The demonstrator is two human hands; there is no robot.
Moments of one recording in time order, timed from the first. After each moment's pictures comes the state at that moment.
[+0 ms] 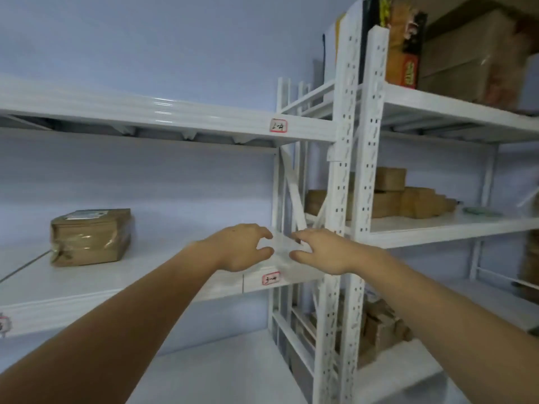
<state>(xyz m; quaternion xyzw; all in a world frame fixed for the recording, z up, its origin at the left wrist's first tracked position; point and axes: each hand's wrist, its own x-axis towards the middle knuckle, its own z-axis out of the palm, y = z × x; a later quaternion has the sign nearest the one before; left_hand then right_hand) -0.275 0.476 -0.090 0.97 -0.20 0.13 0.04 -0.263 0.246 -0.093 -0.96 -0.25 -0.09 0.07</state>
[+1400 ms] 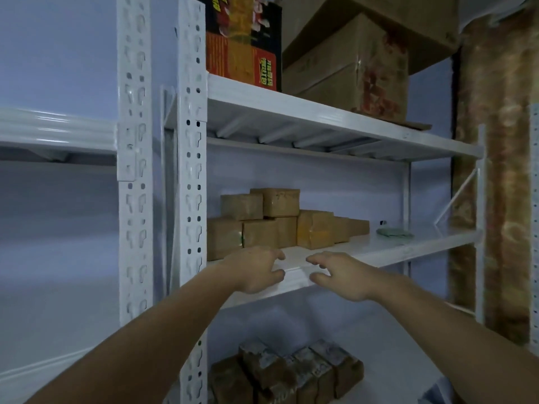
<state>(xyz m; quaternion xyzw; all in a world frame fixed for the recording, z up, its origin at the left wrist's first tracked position) -0.068 0.051 -0.074 0.94 -0.30 0.13 0.02 -0.095 -0.181 -0.093 -0.98 -0.14 -0.12 0.08</state>
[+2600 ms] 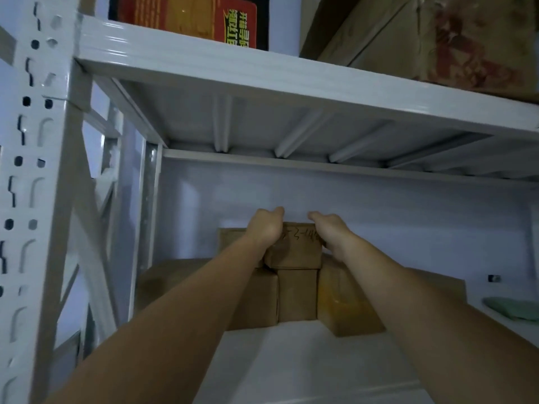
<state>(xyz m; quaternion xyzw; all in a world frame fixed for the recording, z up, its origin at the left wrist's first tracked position) 0.193 -0.065 0.042 0.81 -0.03 0.28 0.51 0.264 -0.207 0.037 -0.75 -0.13 -0.12 0.64</state>
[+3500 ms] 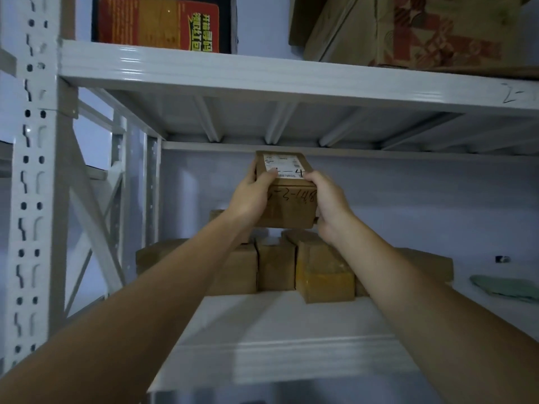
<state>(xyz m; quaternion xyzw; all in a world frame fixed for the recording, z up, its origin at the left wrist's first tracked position) 0.121 -0.118 0.047 0.69 -0.14 0.34 0.62 0.171 -0.255 0.044 -0.56 -0.25 -0.10 0.78</state>
